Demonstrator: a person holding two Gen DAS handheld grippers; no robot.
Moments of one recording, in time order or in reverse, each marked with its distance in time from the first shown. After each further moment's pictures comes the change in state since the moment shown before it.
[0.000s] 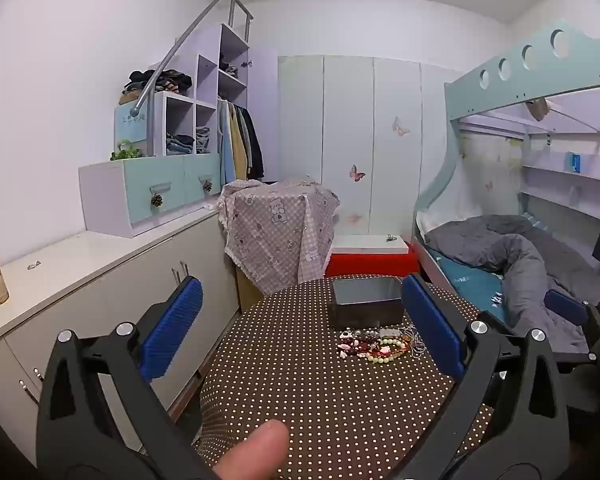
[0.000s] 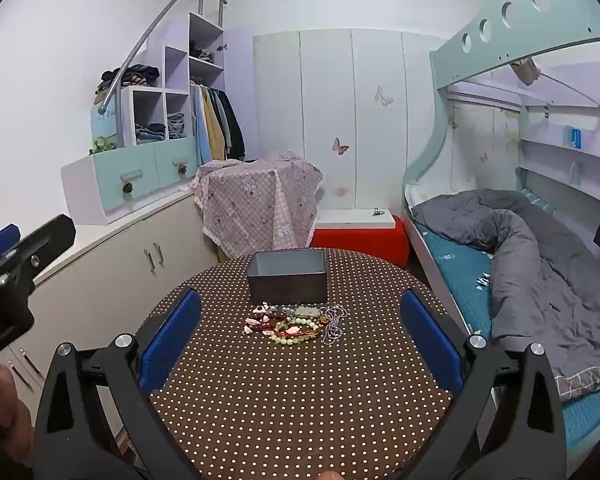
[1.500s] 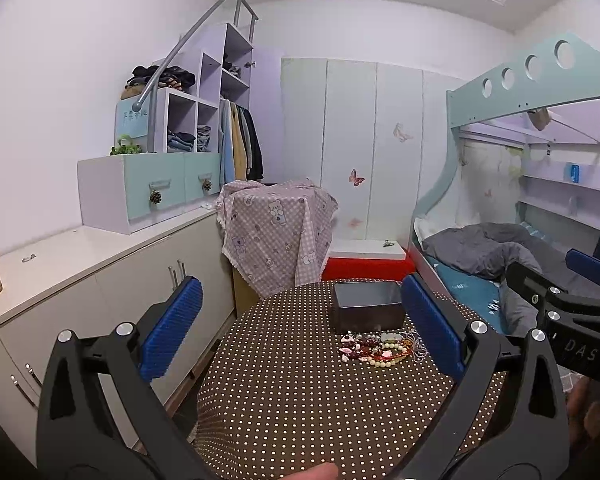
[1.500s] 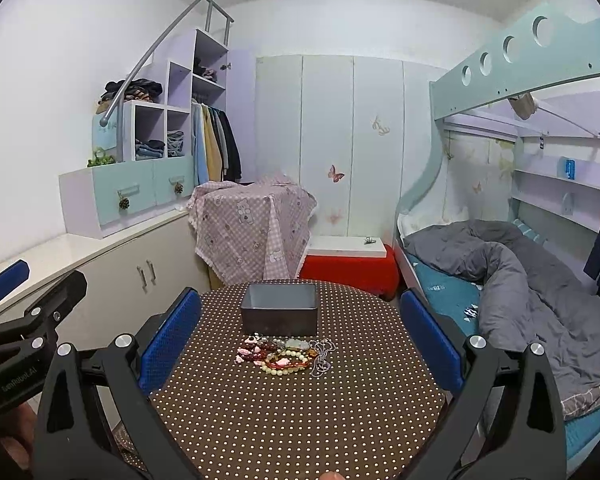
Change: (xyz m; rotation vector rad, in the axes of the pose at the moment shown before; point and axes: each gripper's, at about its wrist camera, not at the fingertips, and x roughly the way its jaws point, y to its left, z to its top) left arm -0.001 0.016 -0.003 -0.035 -0.014 -0.015; right arm -0.015 0.008 0.026 -0.048 -0.089 -0.029
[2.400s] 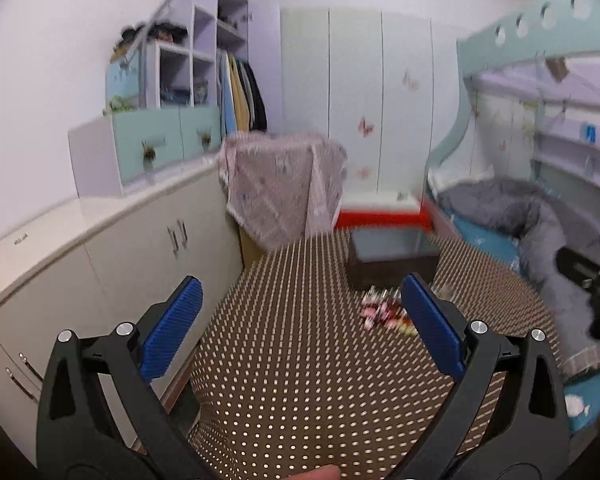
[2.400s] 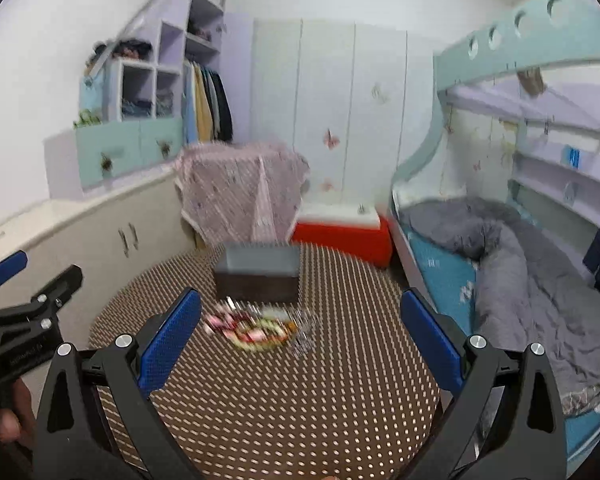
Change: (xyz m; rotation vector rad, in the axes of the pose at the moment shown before) left arm 0.095 -0.002 -0.055 0.055 0.209 0.041; right arm 0.080 -0.032 -0.047 -0.019 0.199 -0.039
